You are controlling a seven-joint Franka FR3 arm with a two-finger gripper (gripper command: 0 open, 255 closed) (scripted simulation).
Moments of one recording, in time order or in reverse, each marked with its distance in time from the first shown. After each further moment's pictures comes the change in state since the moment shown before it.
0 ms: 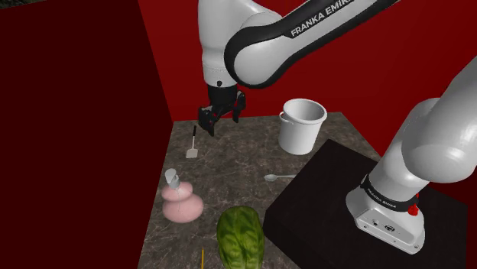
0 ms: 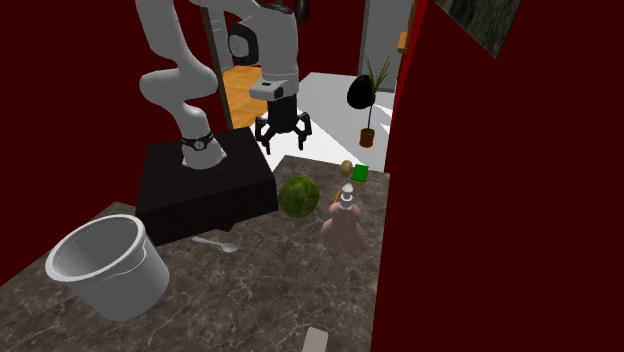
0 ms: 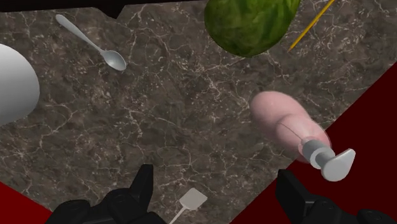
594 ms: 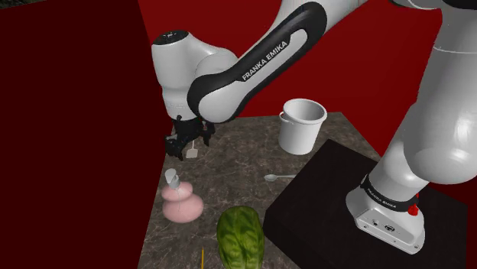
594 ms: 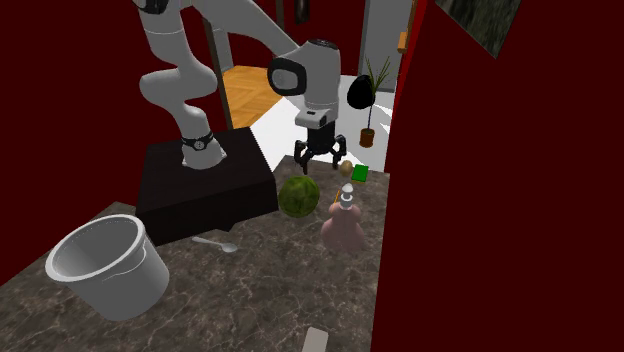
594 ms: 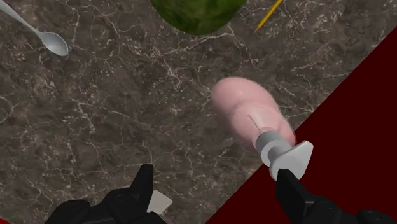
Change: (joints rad) arm 0.078 0.365 0.045 0.236 -0.214 0.081 0.260
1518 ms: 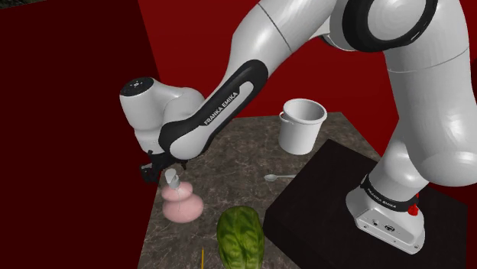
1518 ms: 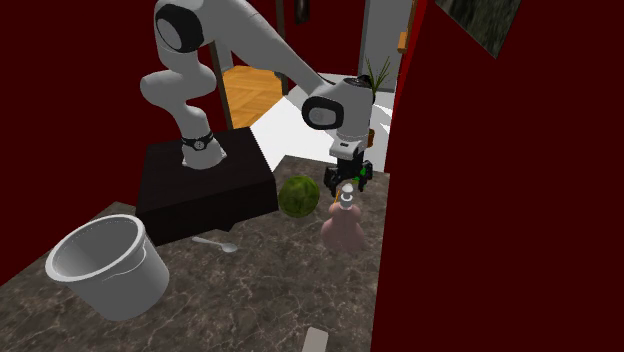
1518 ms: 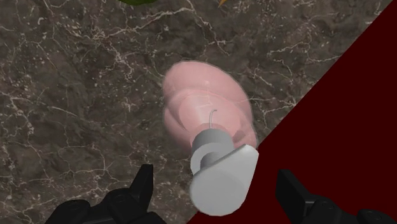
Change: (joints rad) arm 0.153 0.357 -0.066 0.294 -0.166 0.027 0.161
